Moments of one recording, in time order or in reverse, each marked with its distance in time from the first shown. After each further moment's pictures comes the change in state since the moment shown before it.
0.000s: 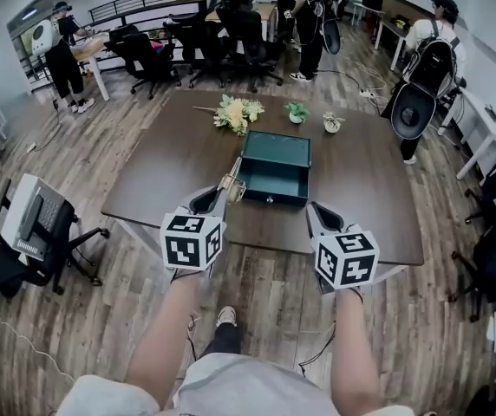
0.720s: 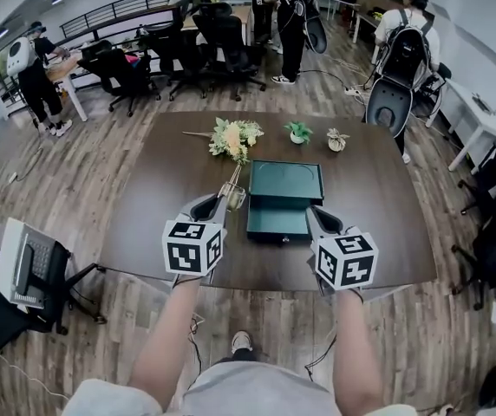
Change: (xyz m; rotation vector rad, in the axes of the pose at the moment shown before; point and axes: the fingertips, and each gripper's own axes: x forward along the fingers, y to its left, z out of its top) left arm 0.104 0.098 0.034 0.013 0.029 -0.108; right arm 0.125 -0.007 0.041 0.034 0.027 -0.094
